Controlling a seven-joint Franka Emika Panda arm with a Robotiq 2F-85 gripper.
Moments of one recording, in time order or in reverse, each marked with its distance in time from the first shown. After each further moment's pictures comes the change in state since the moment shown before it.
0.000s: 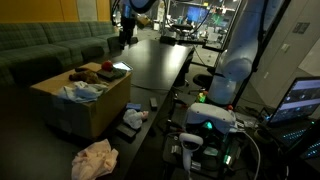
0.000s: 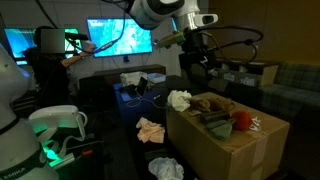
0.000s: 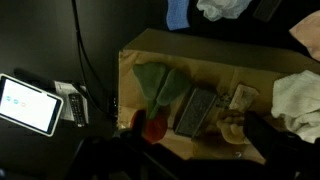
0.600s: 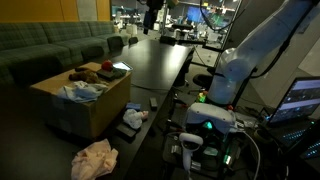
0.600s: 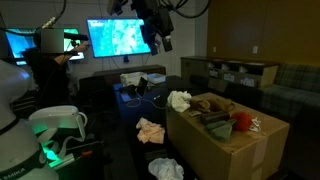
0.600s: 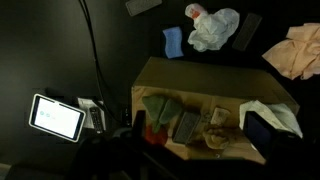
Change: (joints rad) arm -0.001 -0.518 0.015 -0.243 -0.001 -0.252 0.025
